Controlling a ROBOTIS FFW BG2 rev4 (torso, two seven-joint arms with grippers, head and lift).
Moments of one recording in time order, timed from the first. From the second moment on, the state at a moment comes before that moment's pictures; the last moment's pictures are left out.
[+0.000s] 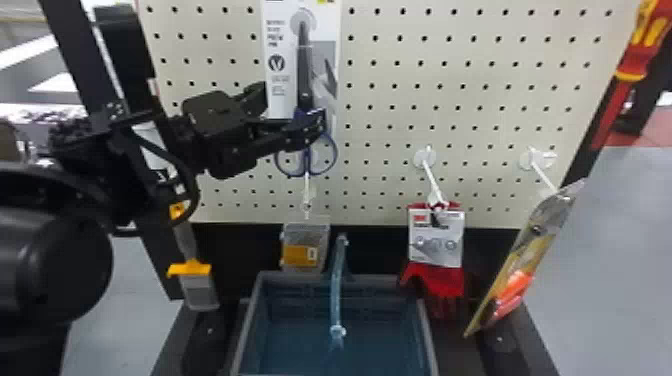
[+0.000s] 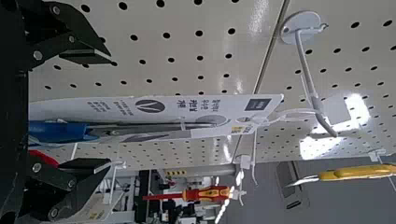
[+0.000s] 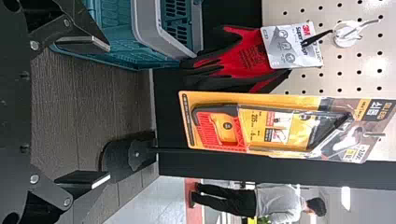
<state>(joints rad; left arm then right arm) -0.29 0.18 -0.02 -2.15 0.29 0.71 -0.82 0.78 -0.09 0.17 -1.80 -0.01 -0.41 -0.25</state>
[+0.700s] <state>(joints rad) -0.31 0.19 -0.03 -2.14 0.27 0.67 -0.84 0.78 -0.09 0.17 -1.80 -0.01 -0.41 -0.25</state>
